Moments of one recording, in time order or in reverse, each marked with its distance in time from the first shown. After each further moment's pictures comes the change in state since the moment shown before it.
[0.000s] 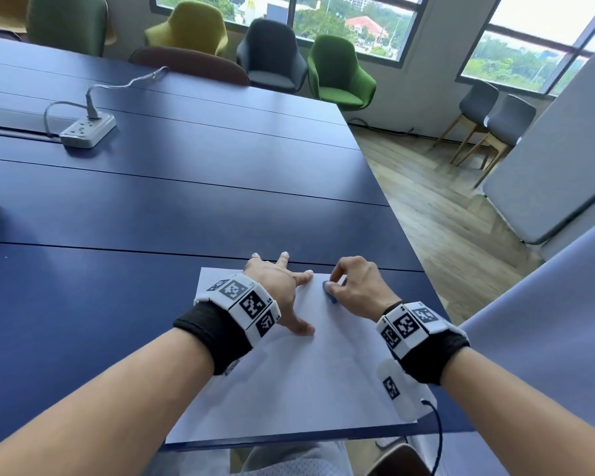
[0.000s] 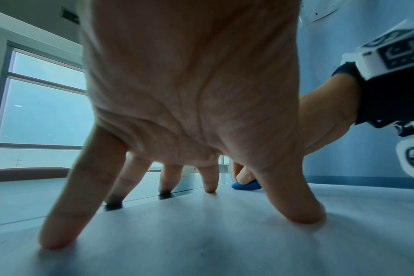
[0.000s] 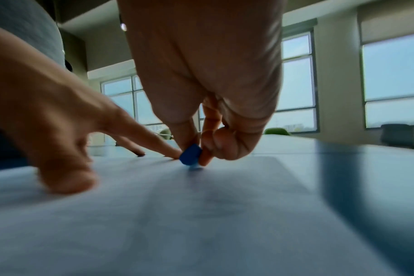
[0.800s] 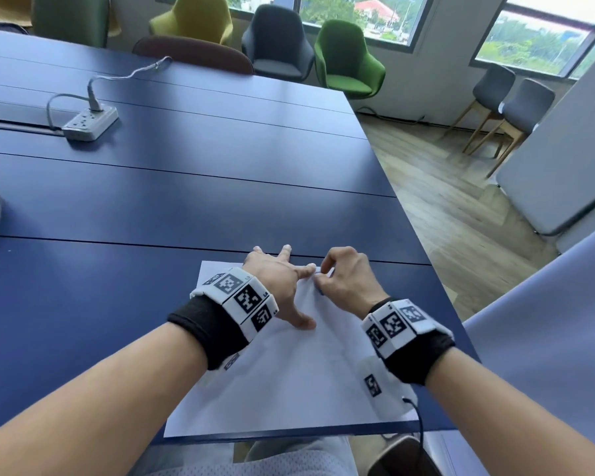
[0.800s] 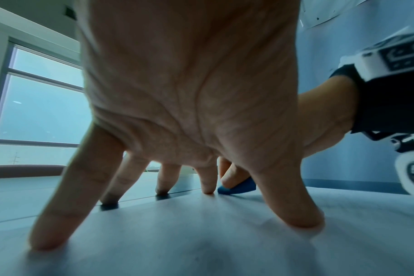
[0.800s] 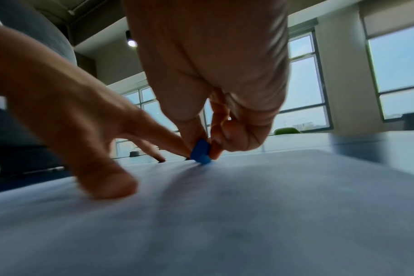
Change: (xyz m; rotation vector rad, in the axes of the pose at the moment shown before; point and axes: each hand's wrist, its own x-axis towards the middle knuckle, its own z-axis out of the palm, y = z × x) left_hand 0.004 -0.002 0.004 -0.009 0.022 0.005; right_hand 0.001 -0.012 0.015 0.039 0.061 -0.065
